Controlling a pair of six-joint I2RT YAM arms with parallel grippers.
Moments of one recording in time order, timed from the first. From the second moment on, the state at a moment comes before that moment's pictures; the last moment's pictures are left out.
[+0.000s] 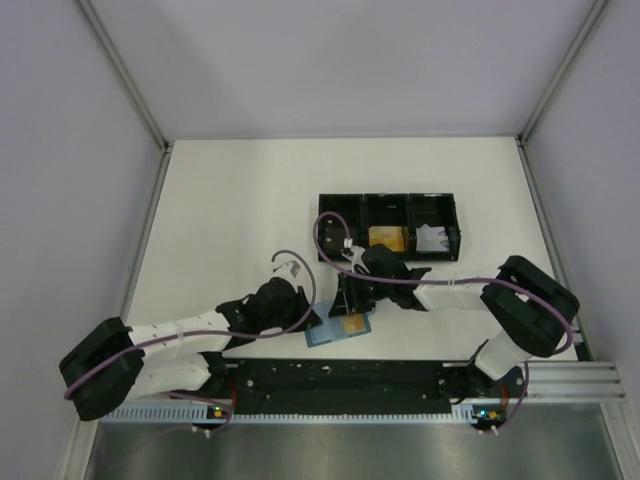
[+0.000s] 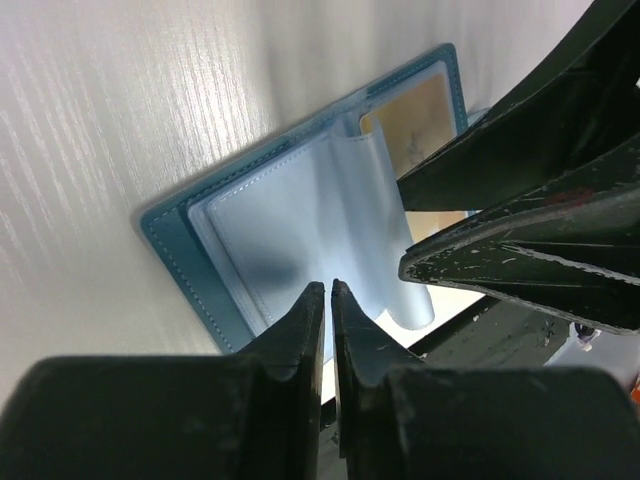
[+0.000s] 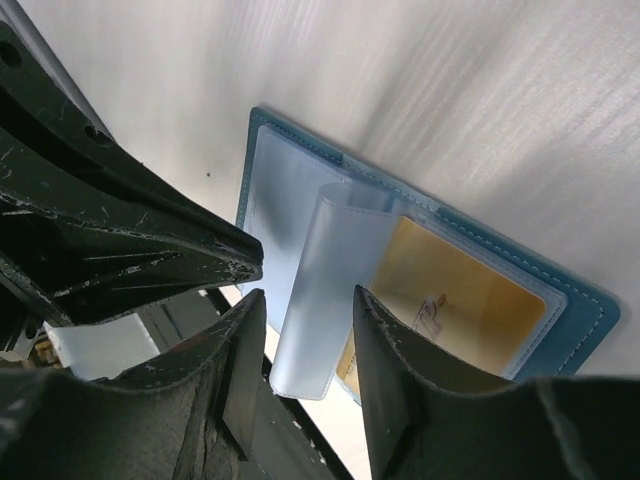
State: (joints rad) left arm -0.91 1.10 0.32 0.05 0.04 -0.98; right arm 0.86 1.56 0.63 0.17 -0.42 0.67
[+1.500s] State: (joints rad) left arm -1.01 1.22 0.40 0.00 0.01 -1.00; right arm 0.86 1.59 0.64 0.22 -0.46 0.70
